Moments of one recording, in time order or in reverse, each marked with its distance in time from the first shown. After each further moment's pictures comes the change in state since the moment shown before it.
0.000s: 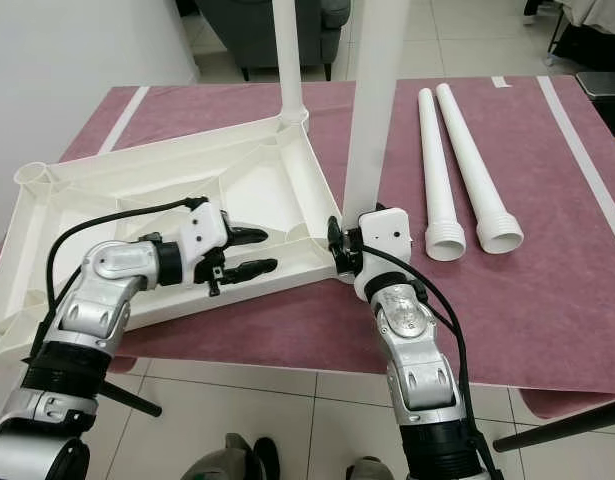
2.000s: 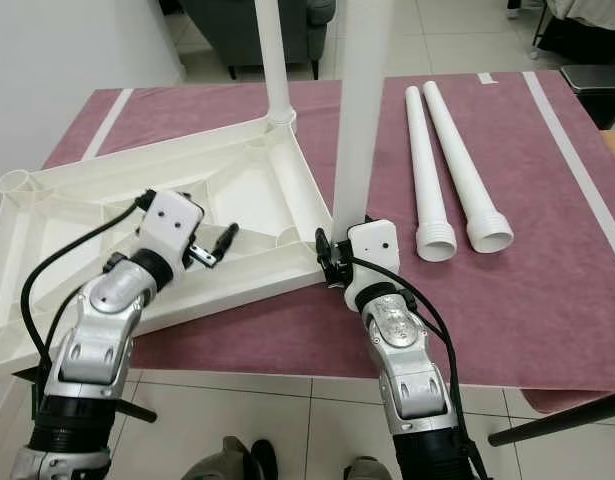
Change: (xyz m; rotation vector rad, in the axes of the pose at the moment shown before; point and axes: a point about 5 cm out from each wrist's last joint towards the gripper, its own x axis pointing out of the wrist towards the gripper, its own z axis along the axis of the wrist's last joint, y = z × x) left arm -0.006 -0.013 -0.004 -0.119 0.093 0.581; right arm -0.002 0.010 -0.005 0.034 -0.005 0.032
